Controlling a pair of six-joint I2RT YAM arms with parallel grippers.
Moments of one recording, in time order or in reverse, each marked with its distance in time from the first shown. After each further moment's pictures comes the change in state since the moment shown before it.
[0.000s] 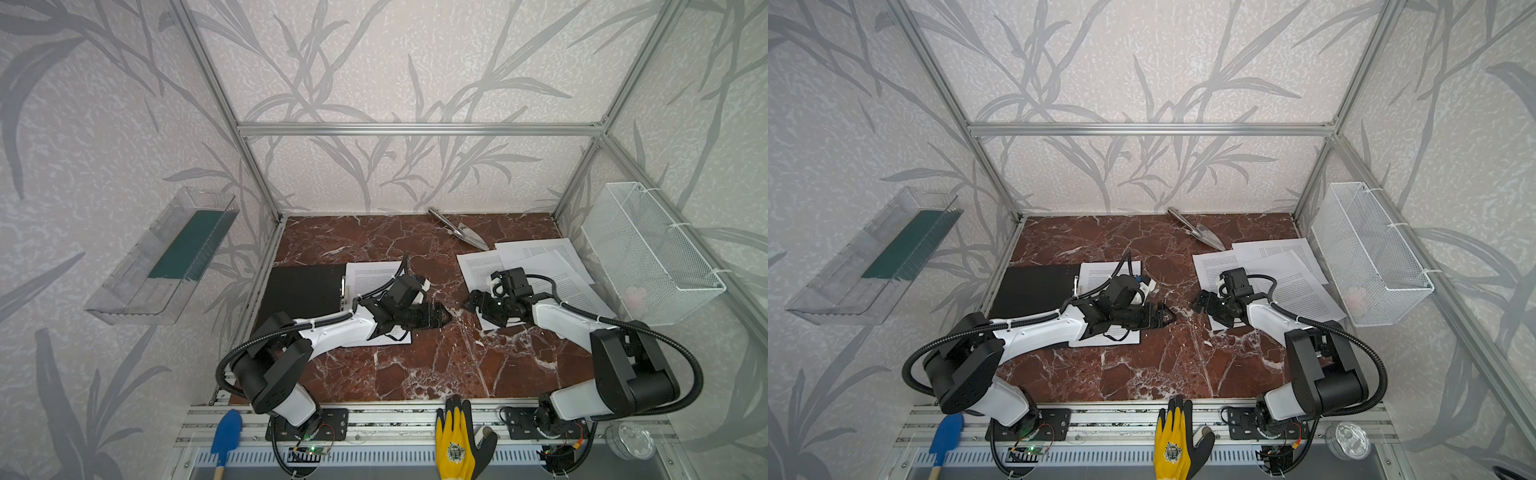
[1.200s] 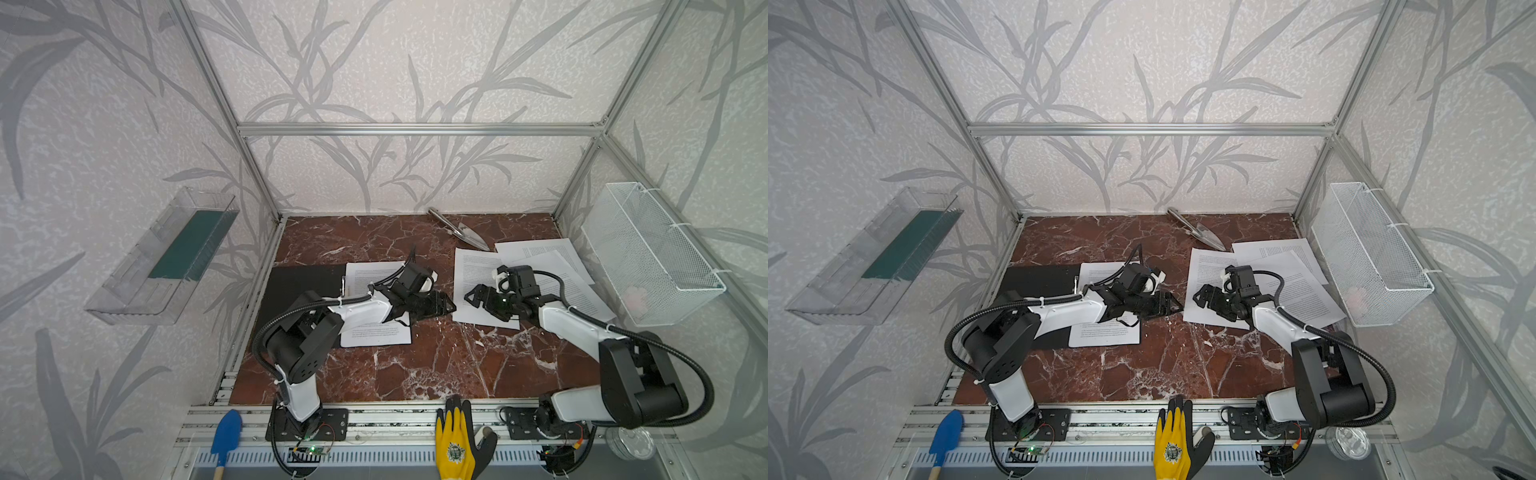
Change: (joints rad) left arm 0.058 0.225 0.171 0.023 0.094 0.013; right arm -0.039 -0.078 -0.014 0.038 0.060 -0.004
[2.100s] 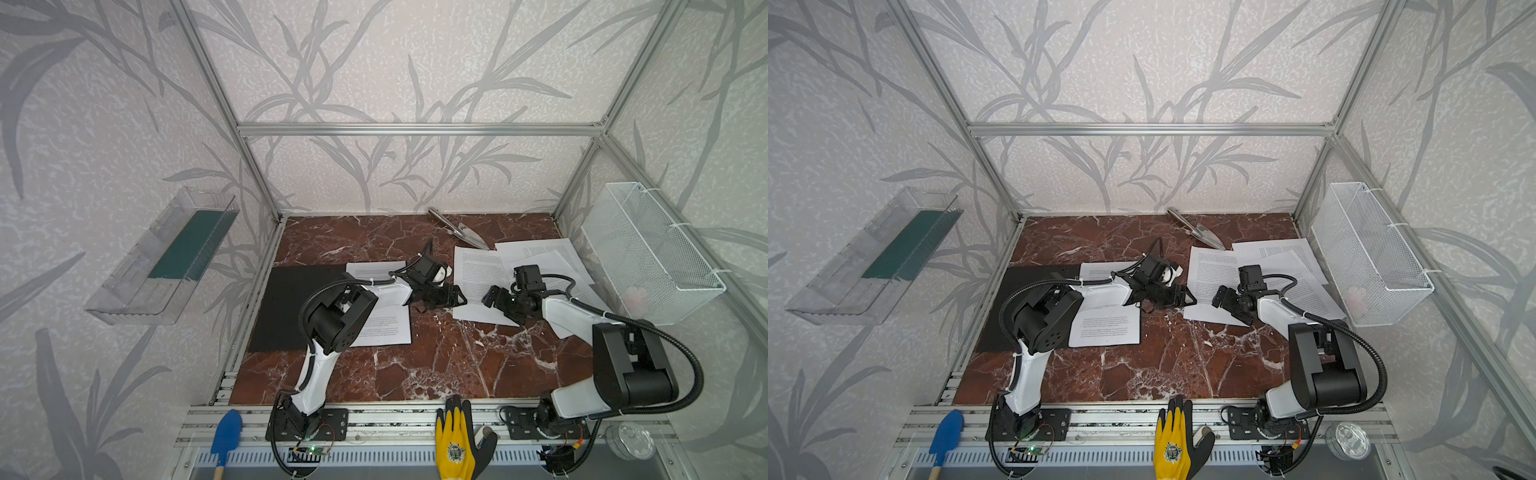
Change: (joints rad) left arm 0.032 0.350 0.330 -0.032 0.074 0.116; right arm -0.103 0.117 0.038 -0.092 0.135 -0.007
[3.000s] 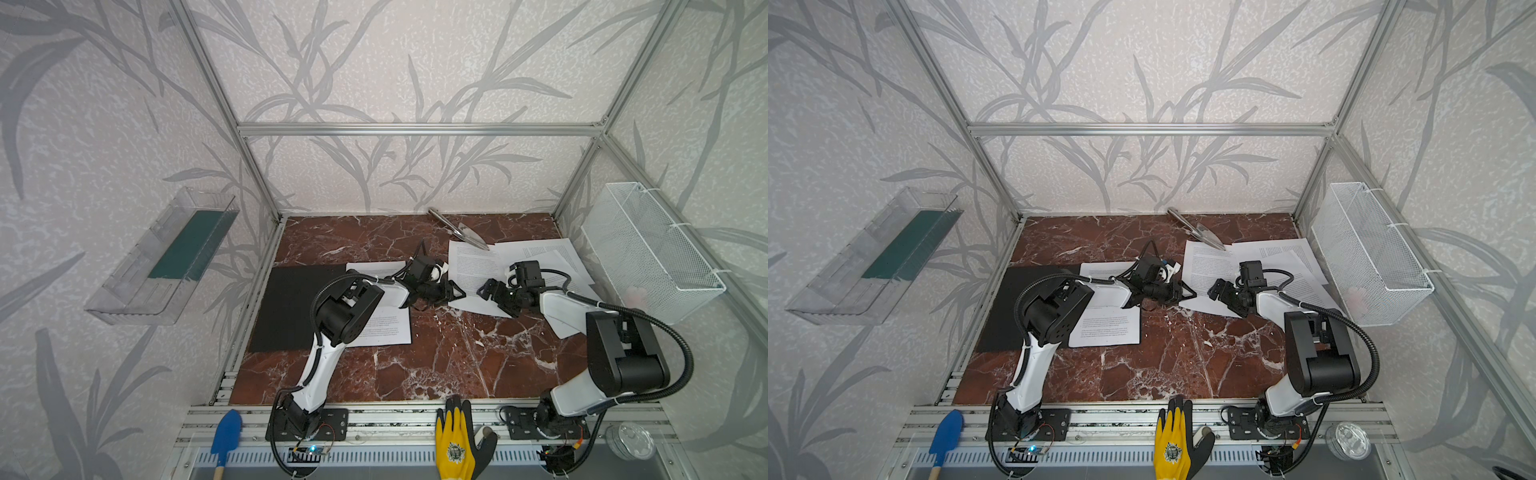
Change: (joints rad) left arm 0.027 0.079 -0.064 0.332 0.124 -0.200; right arm -0.013 0.074 0.034 0.105 -0.117 0.004
